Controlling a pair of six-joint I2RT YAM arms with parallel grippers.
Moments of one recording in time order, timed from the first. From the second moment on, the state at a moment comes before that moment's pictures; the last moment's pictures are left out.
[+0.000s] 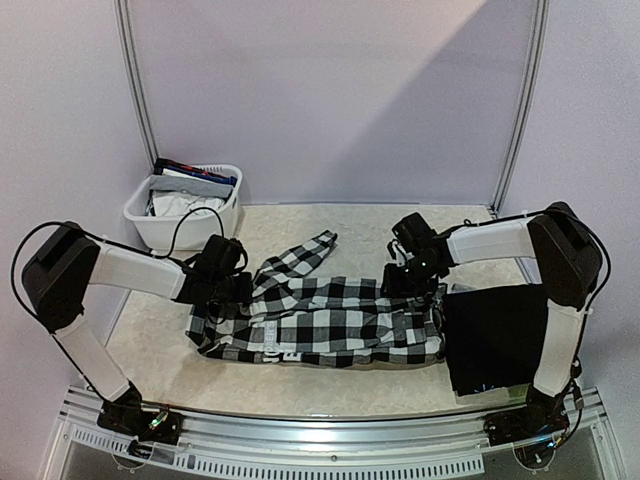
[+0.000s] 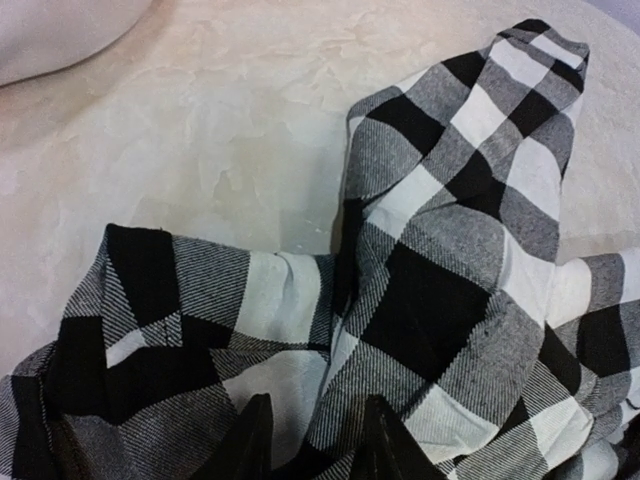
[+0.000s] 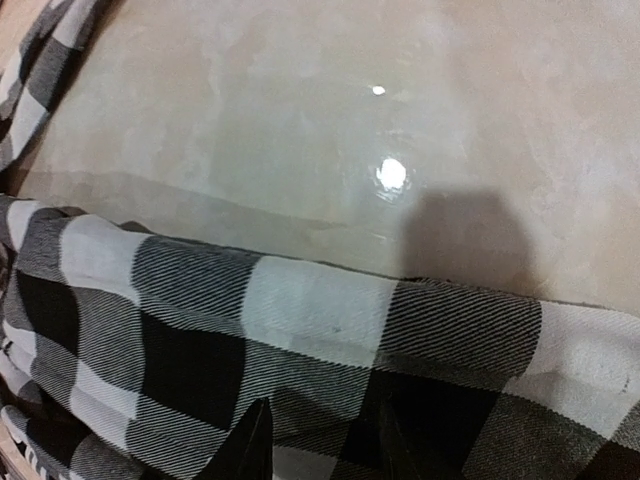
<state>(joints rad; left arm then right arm) -0.58 1.66 0.77 0.03 -0.25 -0.51 0.60 1.93 1.22 -0.37 -0.10 0.52</state>
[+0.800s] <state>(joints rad) -0.53 1.78 0.77 0.16 -0.30 -0.53 0.49 2.12 1.43 -0.33 -0.10 0.50</state>
